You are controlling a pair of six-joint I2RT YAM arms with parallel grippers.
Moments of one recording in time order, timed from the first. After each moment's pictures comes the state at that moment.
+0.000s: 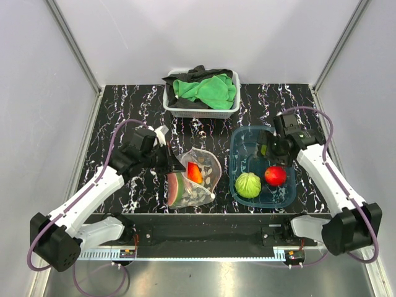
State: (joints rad) left arm -0.54 1.05 0.87 -0.58 0.41 -0.79; right arm 0.24 1.23 1.07 -0.96 -0.01 0.50
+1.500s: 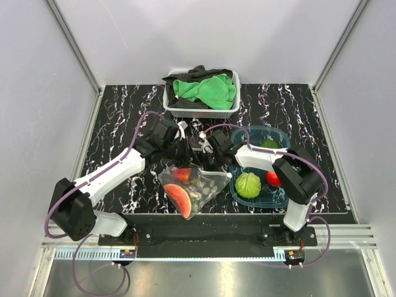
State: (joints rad) left arm -0.63 1.34 1.01 -0.49 0.42 -0.89; right arm 0.74 1.81 1.06 -0.19 -0.54 0.64
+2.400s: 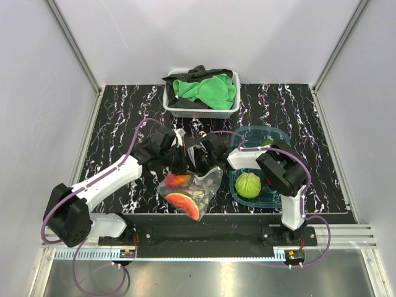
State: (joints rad) left arm -0.64 1.29 0.91 -0.45 0.43 -0.86; right arm 0.77 1.96 1.06 0.10 -0.48 1.11
